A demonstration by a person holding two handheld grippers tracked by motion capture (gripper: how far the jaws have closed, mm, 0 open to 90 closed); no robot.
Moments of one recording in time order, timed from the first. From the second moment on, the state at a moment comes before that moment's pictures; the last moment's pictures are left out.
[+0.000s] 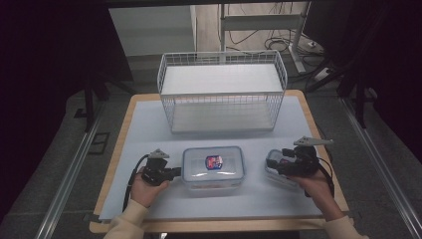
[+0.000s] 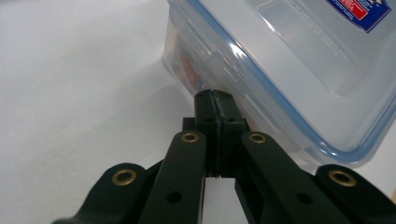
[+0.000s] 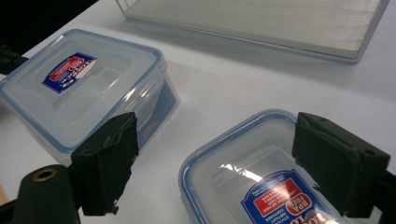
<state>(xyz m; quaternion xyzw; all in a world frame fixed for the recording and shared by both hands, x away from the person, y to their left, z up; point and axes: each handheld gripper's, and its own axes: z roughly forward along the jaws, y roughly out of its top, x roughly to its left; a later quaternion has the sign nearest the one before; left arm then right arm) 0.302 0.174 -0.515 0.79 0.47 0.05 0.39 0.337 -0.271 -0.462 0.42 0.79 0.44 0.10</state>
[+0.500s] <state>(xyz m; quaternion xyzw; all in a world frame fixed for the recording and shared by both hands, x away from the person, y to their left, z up) 0.314 0.173 -0.518 0.78 0.48 0.05 0.40 0.336 -0.267 -0.461 0.42 0.79 0.44 0.09</state>
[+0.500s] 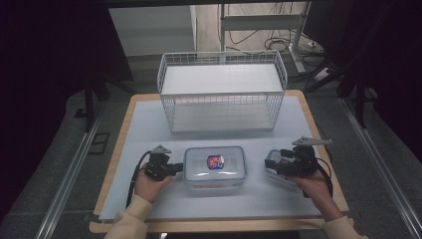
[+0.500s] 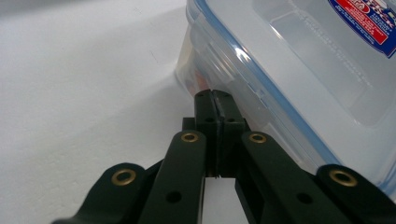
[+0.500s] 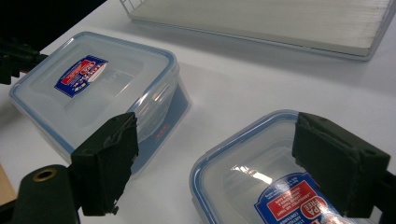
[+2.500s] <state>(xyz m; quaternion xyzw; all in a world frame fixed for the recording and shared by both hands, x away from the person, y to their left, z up) 0.318 0.171 -0.513 0.72 0.51 -0.07 0.46 0.348 -0.173 -0.490 0.46 0.79 0.39 -0.05</state>
